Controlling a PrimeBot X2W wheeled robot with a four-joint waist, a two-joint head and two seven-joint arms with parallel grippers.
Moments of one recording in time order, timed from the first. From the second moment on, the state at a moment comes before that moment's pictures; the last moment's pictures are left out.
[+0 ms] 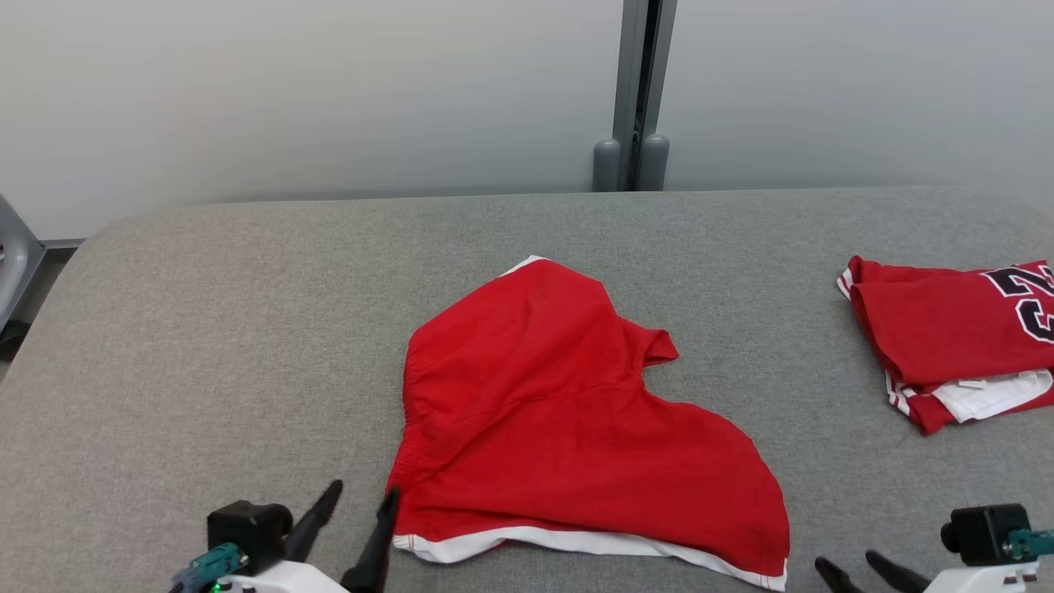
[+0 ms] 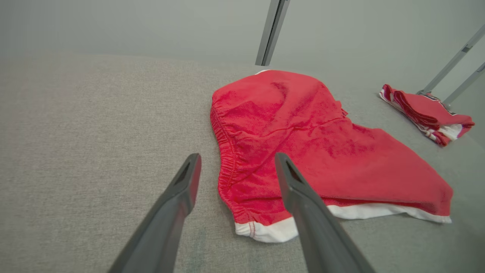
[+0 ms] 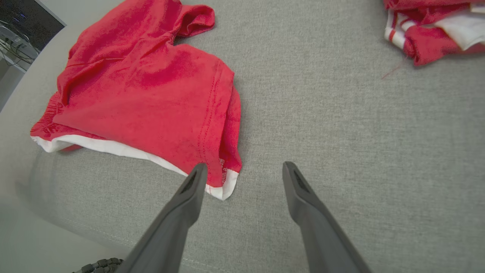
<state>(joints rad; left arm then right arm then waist) 0.12 0.09 -0.12 0.02 -0.34 -0.09 0.16 0.16 -0.35 0.16 0.02 0.65 0.13 0.40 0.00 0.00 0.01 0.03</state>
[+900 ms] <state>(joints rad) 0.00 0.15 -0.30 0.24 -0.44 -0.13 0.30 0.01 -0.29 0.37 0.23 0.60 0.13 0.40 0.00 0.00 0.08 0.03</state>
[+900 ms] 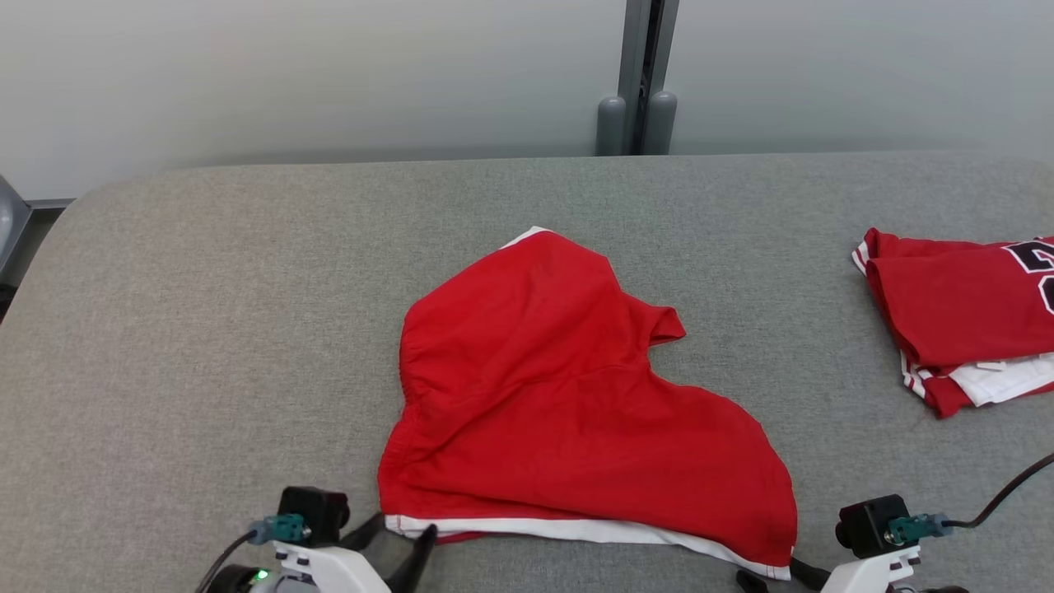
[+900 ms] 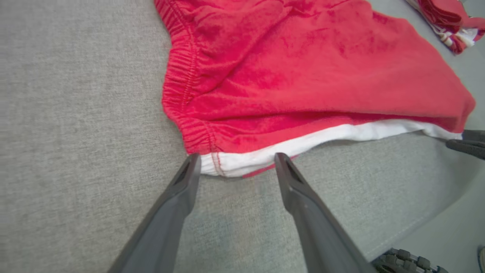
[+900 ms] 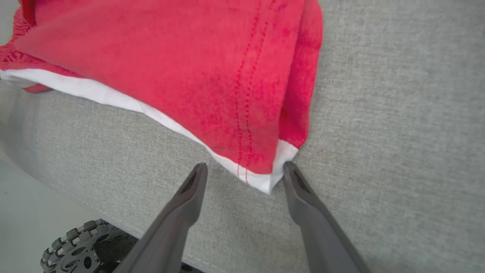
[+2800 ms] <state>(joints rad) -0.93 0.41 -0.41 0.30 -0.57 -0.13 0.46 -0.87 -0.44 0.51 0.24 0.73 0.13 0.12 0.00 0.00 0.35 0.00</state>
